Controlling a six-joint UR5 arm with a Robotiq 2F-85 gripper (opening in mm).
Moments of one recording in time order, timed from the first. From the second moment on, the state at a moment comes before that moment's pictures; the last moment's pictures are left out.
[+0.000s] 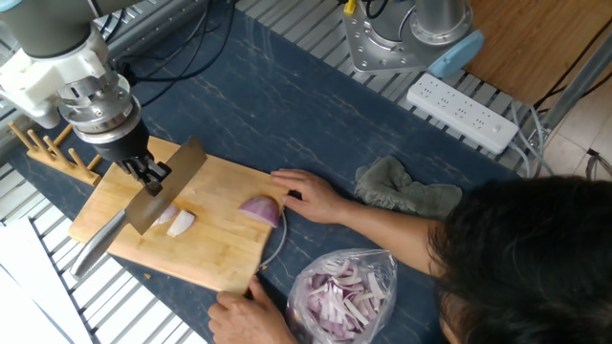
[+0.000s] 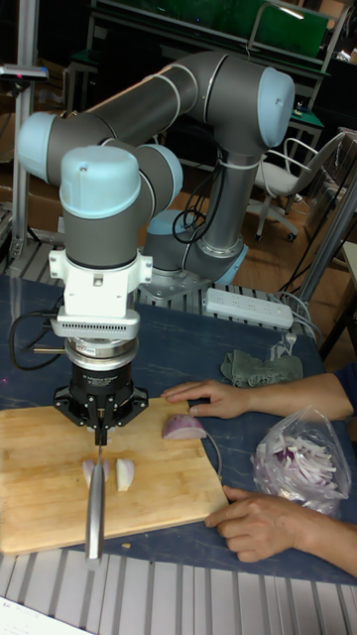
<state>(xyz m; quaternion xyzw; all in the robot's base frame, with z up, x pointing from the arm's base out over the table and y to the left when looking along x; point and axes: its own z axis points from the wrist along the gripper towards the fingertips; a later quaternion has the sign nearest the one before) 0.653 -0.072 0.084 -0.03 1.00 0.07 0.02</state>
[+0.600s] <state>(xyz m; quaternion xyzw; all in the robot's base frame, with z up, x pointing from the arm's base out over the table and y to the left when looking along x) 0.654 -0.068 0.090 -0.03 1.00 0.07 0.02</state>
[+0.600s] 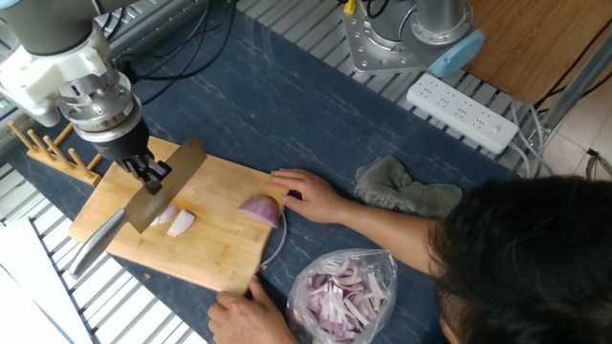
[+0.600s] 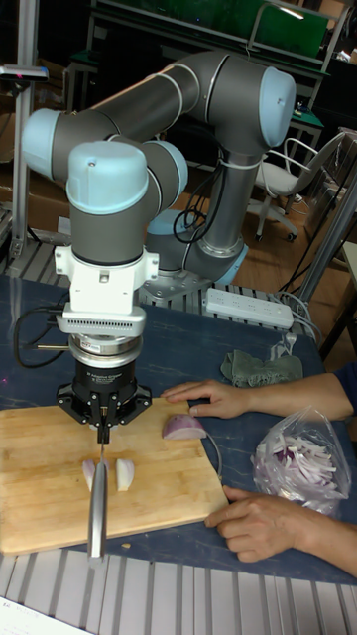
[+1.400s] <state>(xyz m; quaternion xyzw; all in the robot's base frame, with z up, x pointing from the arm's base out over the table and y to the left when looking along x) 0.658 -0.063 0.087 -0.03 1.00 0.07 0.02</state>
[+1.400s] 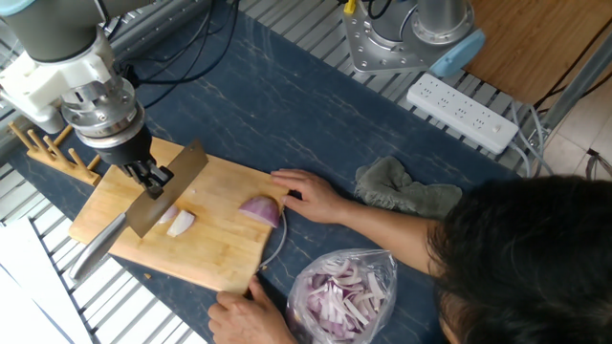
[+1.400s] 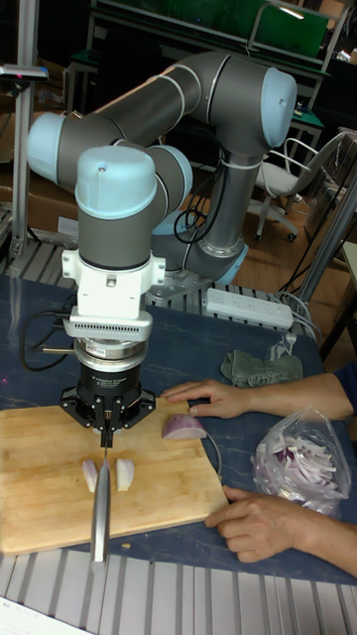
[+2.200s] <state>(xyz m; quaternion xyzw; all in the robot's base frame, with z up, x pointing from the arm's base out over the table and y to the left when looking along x) 0.660 -0.063 0.083 -0.03 1.00 0.06 0.03</state>
